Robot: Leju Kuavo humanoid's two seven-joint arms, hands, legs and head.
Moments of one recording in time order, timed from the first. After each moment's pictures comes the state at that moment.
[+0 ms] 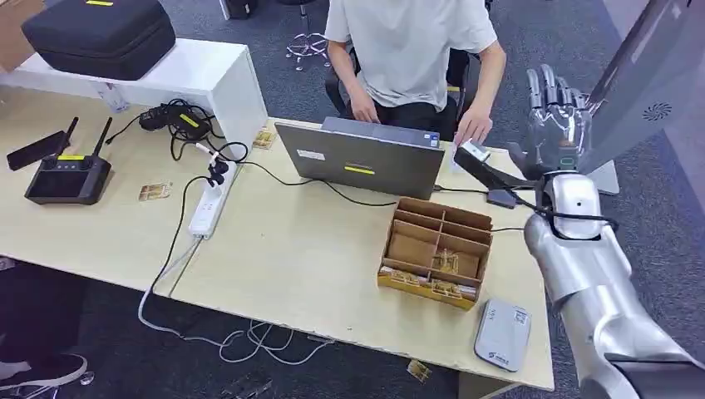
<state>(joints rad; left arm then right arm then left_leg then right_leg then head) -0.11 0.03 0.02 -0.19 -0.47 -0.18 0.00 -0.97 0.06 0.17 -0.58 1.47 -0.63 -0.06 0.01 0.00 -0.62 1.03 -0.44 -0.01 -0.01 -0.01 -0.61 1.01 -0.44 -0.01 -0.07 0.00</state>
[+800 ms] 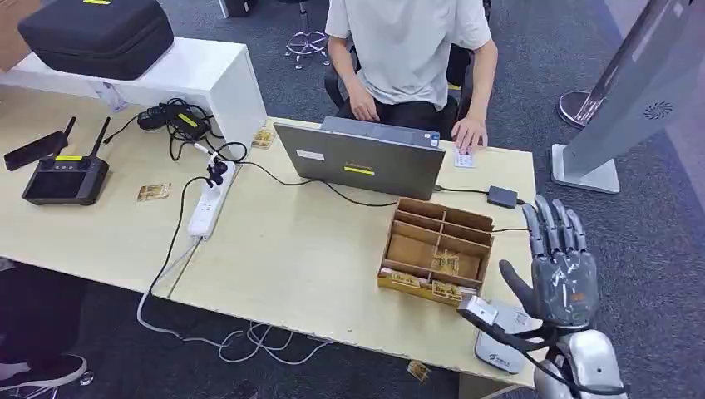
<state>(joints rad) -0.04 0.03 0.10 -0.19 -0.41 -0.15 0.00 -0.18 -0.11 0.19 -1.44 1.27 -0.64 -0.28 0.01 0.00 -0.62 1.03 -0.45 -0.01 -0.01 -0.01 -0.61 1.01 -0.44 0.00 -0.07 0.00</state>
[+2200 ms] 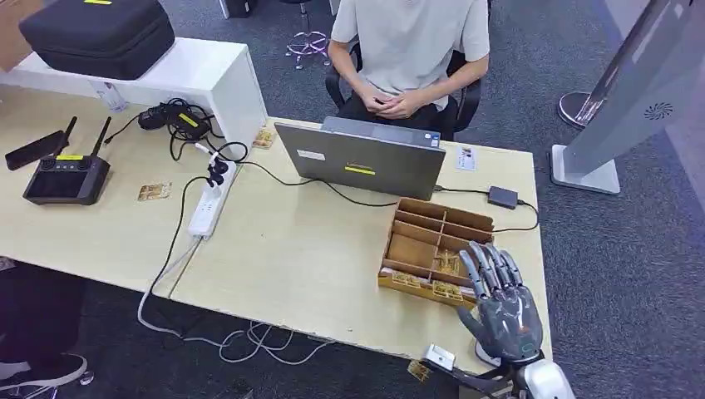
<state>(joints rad) -0.04 0.04 0.13 -0.19 -0.43 -0.15 -0.01 -0.12 -0.09 0.32 -1.32 1.32 -0.62 -0.30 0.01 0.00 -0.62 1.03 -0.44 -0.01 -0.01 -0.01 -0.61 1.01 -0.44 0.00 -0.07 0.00</state>
